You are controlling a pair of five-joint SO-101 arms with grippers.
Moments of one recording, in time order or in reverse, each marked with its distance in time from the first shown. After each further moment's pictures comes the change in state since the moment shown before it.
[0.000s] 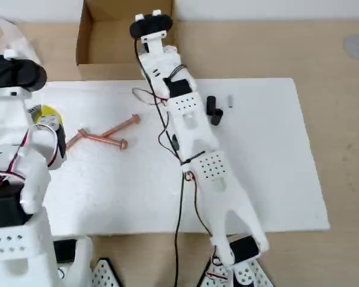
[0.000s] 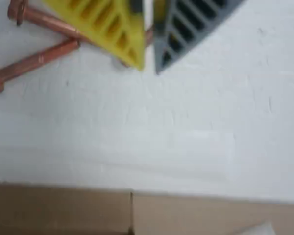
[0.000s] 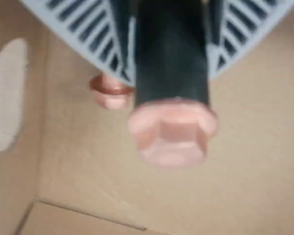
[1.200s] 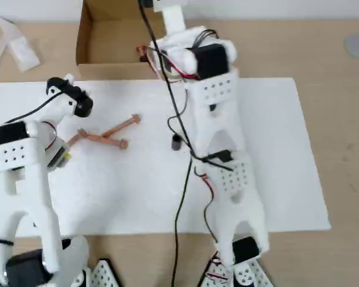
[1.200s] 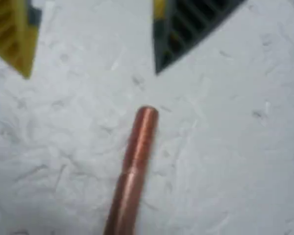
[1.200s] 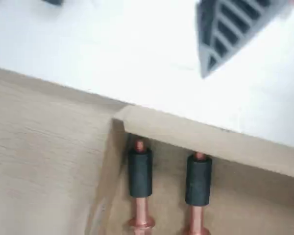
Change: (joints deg) left arm -9.3 33.6 6.8 -2.1 -49.5; right arm -0.2 -42.0 -2.4 63.4 -2.6
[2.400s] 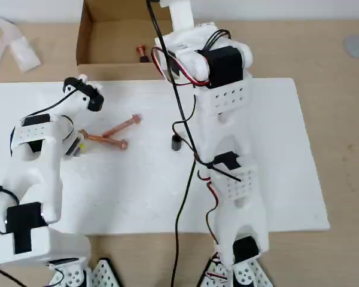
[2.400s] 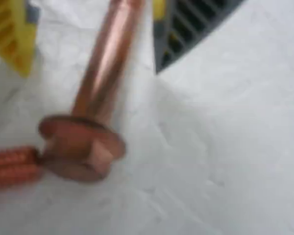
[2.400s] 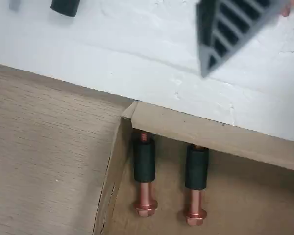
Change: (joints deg) left arm 4.3 22.9 -0.1 -21.2 5.3; right arm 0.0 -4.7 0.0 1.8 0.0
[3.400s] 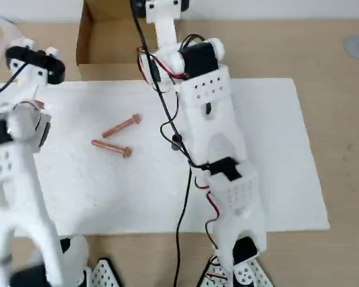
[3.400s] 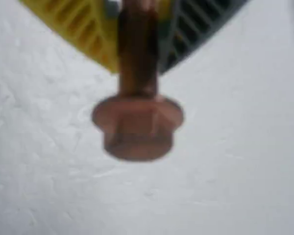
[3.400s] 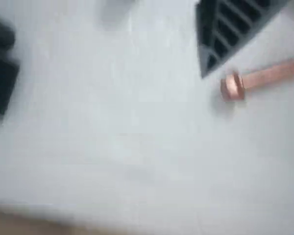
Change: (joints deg) left arm -5.8 -33.7 -14.4 28.0 10.9; right arm -4.1 -7.9 27.3 0.6 -10.7
